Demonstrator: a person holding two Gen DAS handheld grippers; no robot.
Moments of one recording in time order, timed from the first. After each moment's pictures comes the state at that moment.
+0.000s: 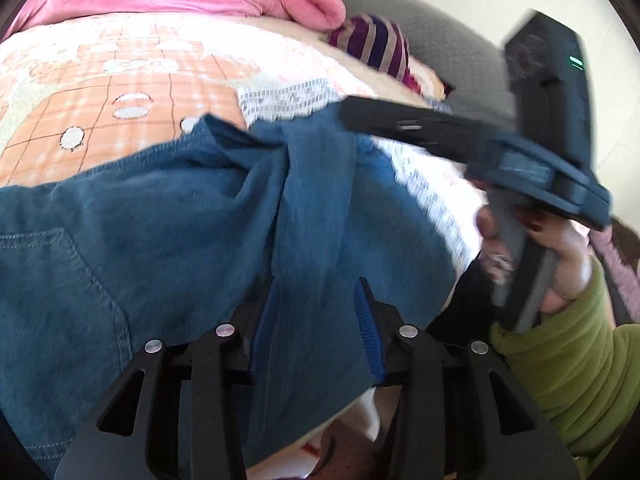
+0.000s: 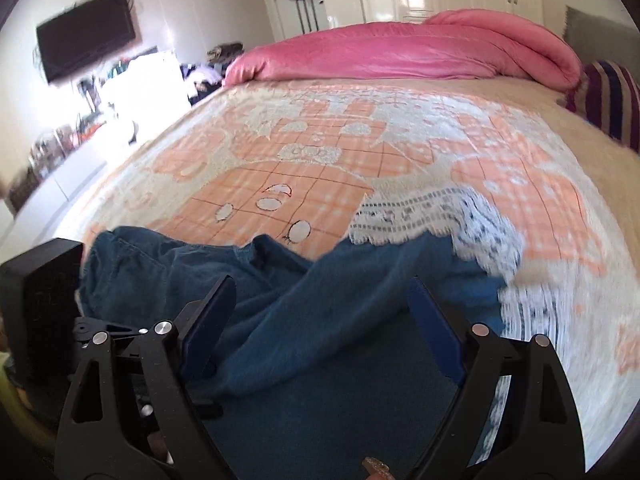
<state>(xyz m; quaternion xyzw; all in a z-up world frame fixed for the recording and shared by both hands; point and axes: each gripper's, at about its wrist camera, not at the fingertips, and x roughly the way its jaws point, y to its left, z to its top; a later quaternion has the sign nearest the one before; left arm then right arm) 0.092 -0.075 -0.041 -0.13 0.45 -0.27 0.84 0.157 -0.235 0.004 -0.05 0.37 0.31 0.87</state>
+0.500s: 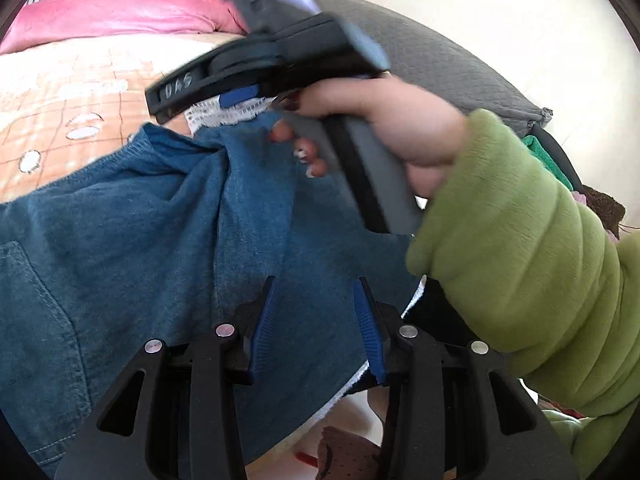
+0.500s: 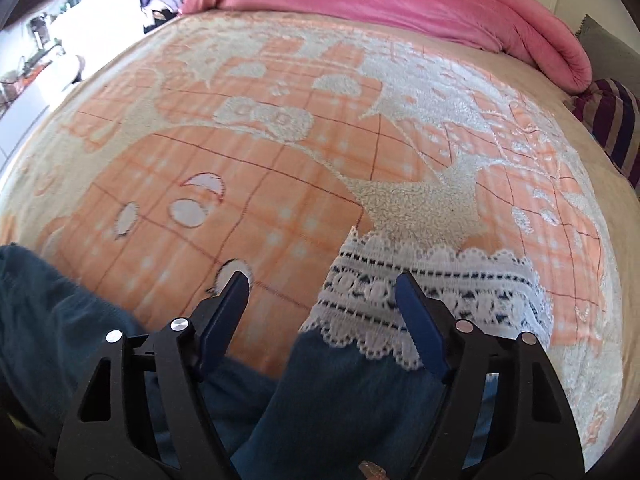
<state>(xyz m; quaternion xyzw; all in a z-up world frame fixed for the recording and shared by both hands) 0.072 -0.093 -0.046 -0.11 0.40 -0.33 0.85 0.262 -0.159 -0.042 -0.13 0.46 0.23 0.85</state>
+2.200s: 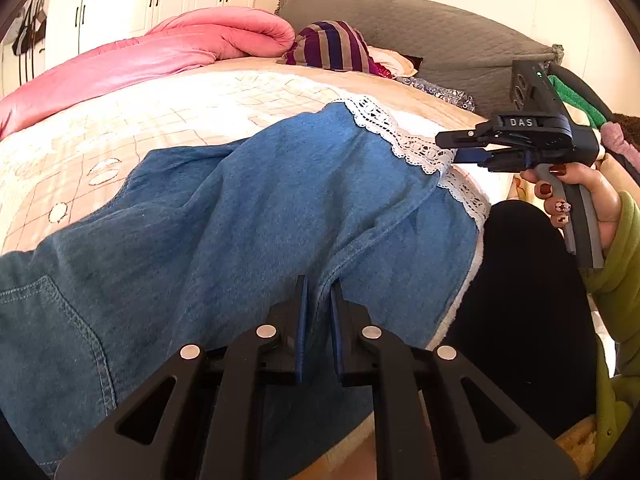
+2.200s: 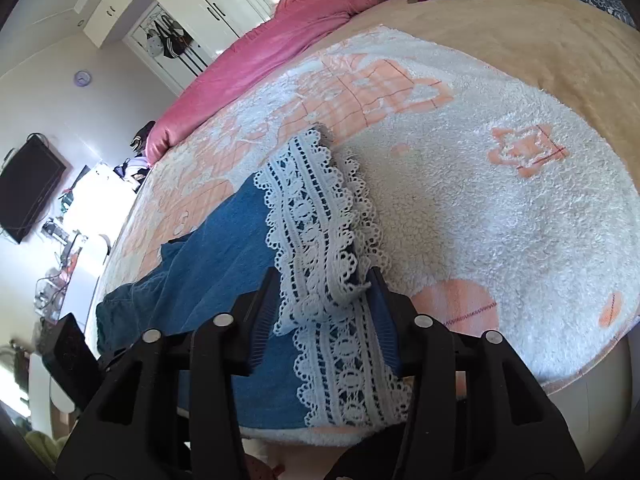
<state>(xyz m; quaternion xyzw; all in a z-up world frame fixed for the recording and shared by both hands) 0.065 -0.108 -0.057 0.04 0.37 -0.28 0.88 0.132 -0.433 -0.055 0.22 0.43 0.19 0.86</state>
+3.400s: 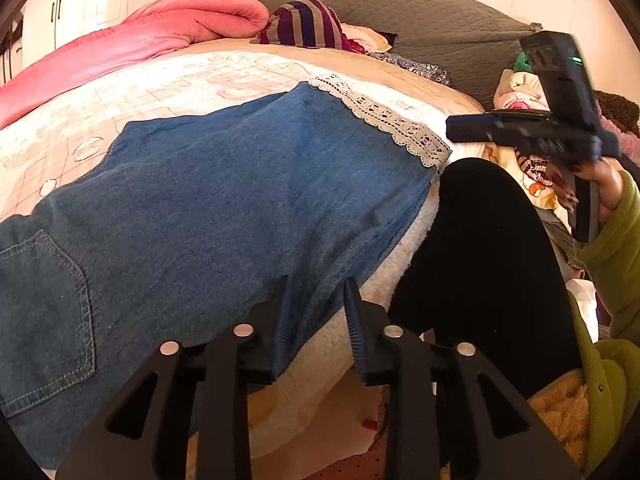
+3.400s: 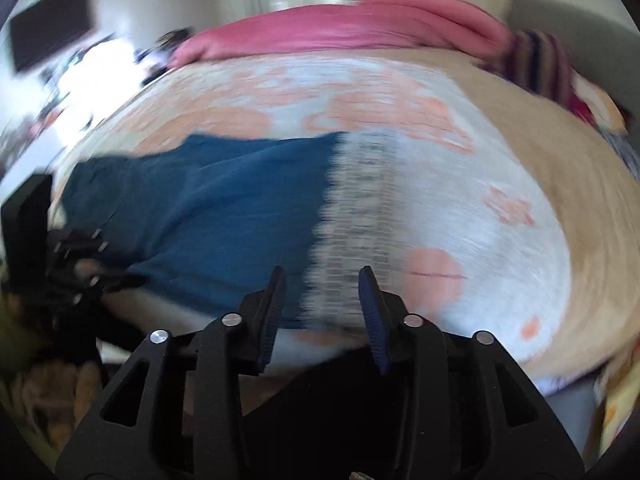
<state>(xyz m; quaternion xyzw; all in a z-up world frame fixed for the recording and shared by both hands) 0.025 -0.104 -0.056 0.05 0.41 -0.32 0.86 0.040 -0.370 -0.019 -0.08 0.40 0.26 0.87</state>
